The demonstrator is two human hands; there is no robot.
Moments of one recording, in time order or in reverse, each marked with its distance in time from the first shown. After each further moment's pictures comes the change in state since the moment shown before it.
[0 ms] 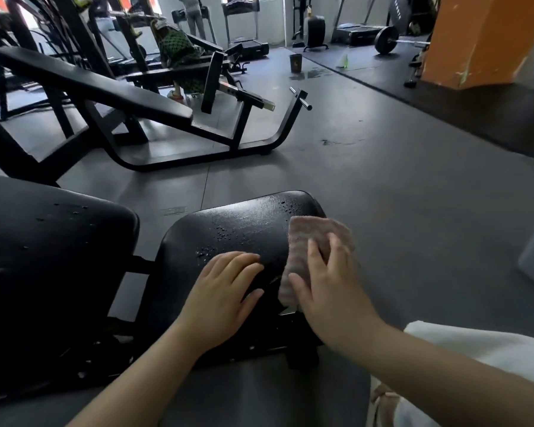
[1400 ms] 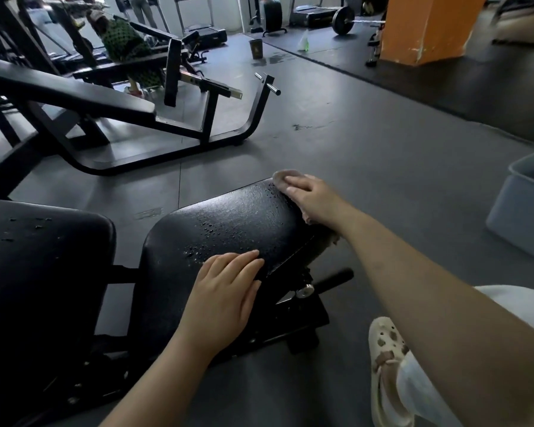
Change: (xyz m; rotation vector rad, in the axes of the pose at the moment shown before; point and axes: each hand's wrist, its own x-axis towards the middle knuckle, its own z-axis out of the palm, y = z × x) left_hand -0.005 -0.002 0.008 -0.062 0.047 0.033; right_hand 0.129 0.036 0.014 0.651 -0.076 0.229
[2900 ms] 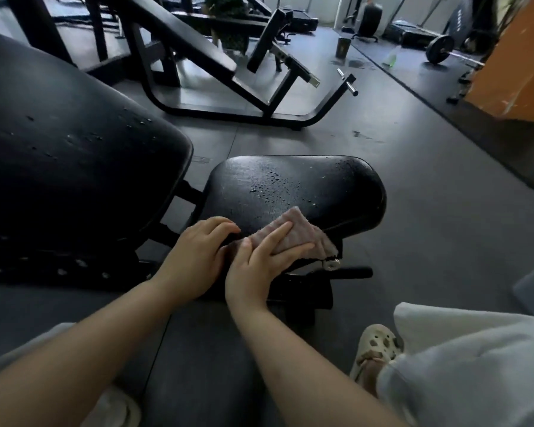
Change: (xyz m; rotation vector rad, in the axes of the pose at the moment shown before) left_hand -0.098 -0.019 -0.052 -0.117 -0.044 -0.409; right_hand -0.189 -0.048 0.205 0.108 0.282 0.006
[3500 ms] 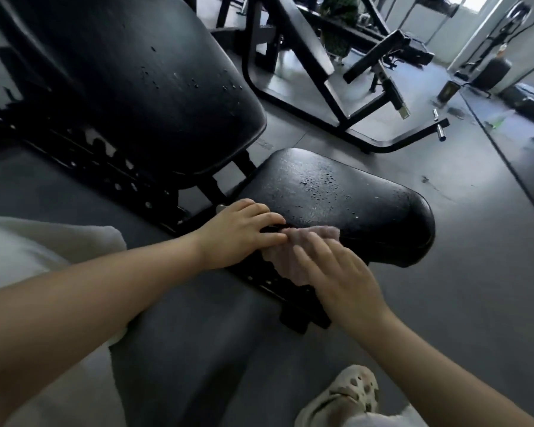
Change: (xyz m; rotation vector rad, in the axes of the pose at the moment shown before) left_hand -0.017 0.008 0.017 0.420 0.022 0.280; right_hand 0.076 0.038 -0.139 -1.009 -0.468 -1.469
